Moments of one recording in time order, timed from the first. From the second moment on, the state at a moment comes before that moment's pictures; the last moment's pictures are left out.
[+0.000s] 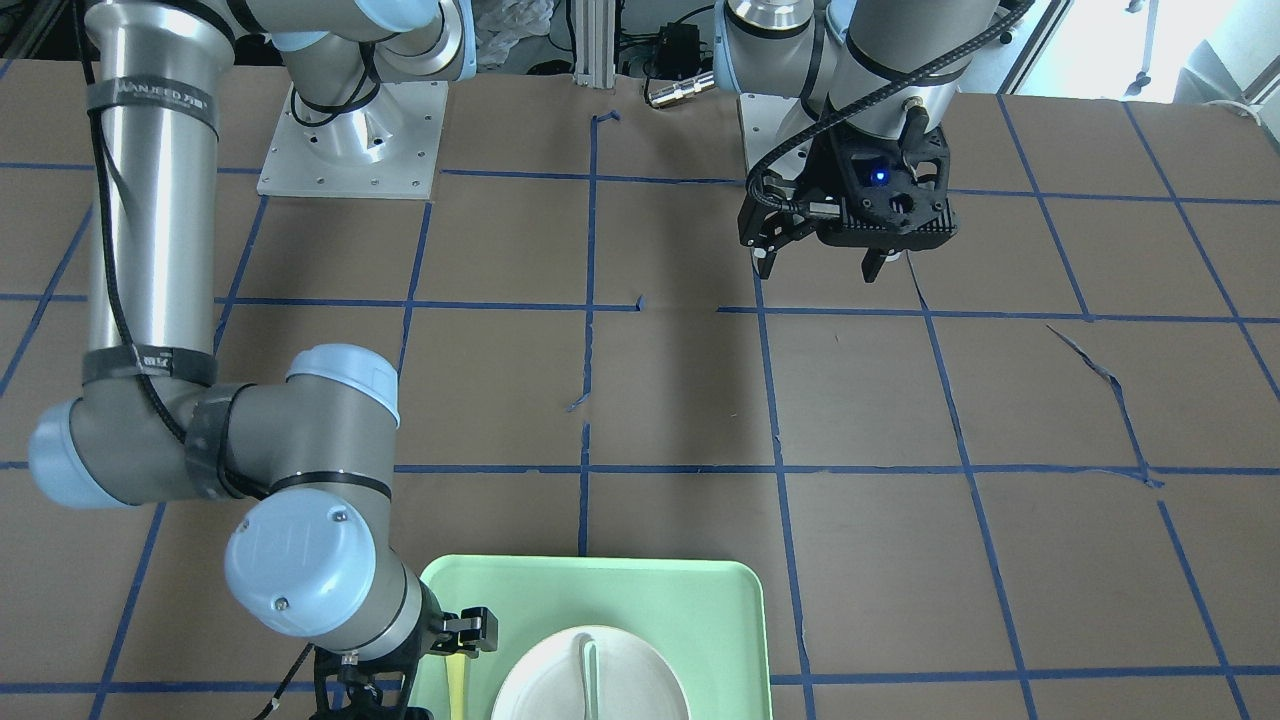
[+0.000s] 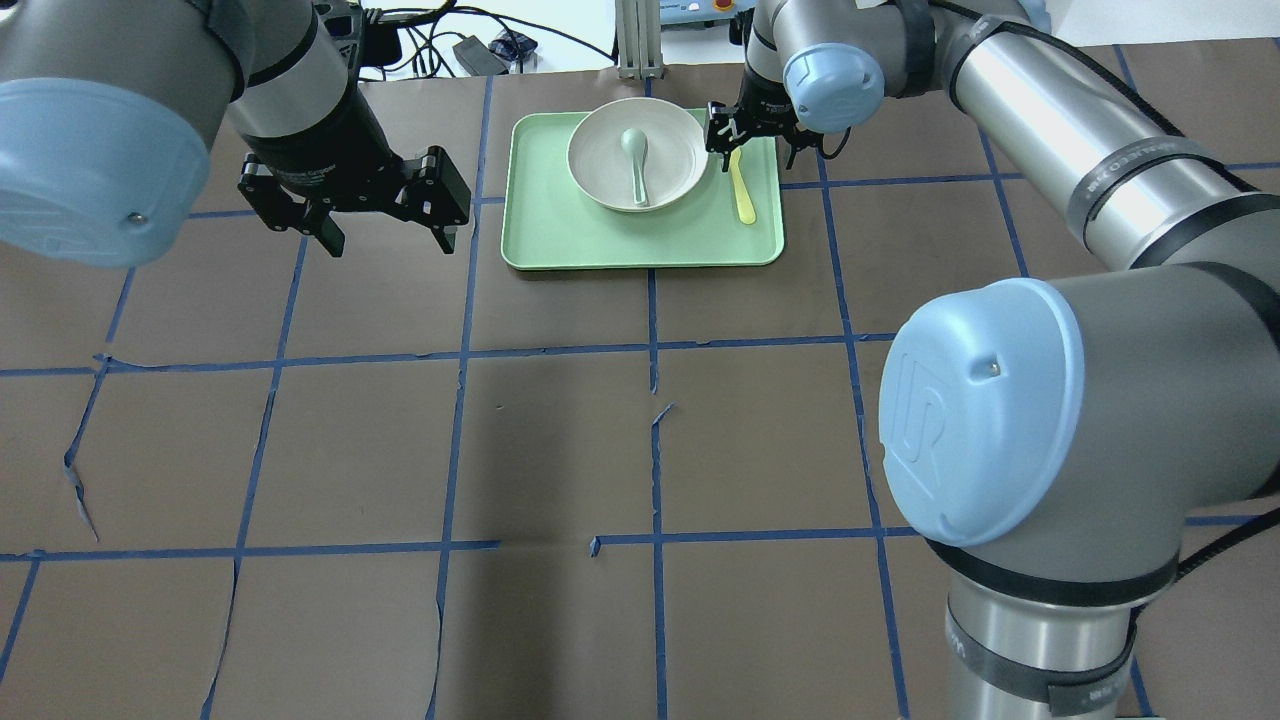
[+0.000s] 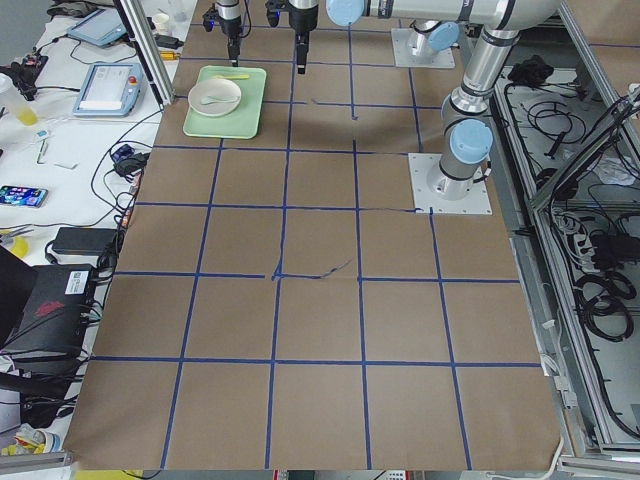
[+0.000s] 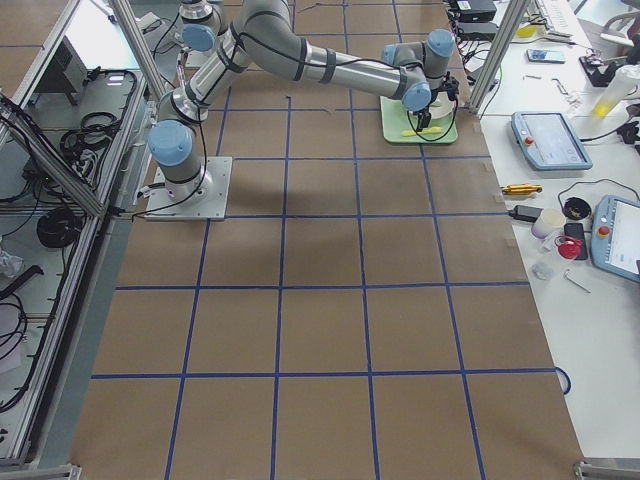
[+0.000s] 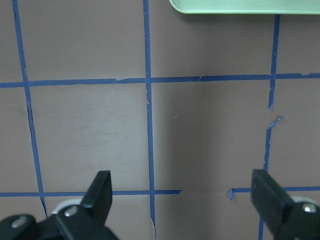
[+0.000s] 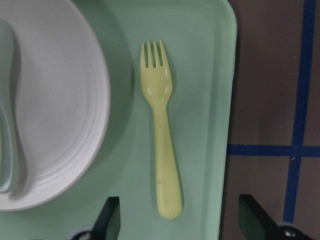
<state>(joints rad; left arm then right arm) -1.66 -1.59 -1.58 -1.50 1.58 -0.08 1.68 -0.83 1.13 -1.94 -1.52 0.07</state>
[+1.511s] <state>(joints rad) -1.65 -1.57 -1.58 -1.50 1.58 -0.08 1.58 -1.62 1.64 -1.72 -1.57 0.00</state>
